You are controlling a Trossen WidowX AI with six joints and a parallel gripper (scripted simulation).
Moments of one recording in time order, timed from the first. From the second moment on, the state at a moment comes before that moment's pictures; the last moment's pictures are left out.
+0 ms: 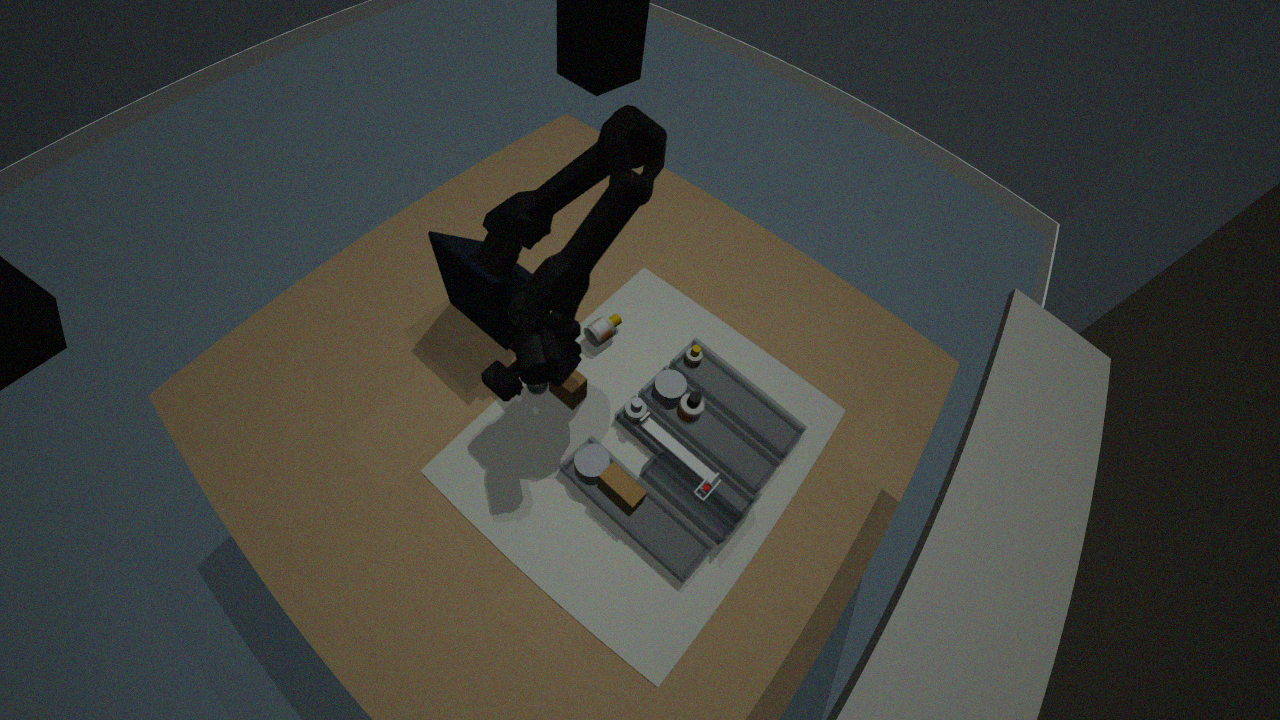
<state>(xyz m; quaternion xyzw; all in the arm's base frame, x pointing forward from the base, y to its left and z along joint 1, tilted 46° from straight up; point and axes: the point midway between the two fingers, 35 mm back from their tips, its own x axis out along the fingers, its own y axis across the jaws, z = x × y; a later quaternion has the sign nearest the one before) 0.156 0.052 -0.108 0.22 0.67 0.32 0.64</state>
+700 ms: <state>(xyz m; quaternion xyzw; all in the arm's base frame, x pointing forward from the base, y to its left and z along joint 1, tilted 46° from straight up) 0.152 0.065 -0.118 0.22 0.67 0.32 0.63</state>
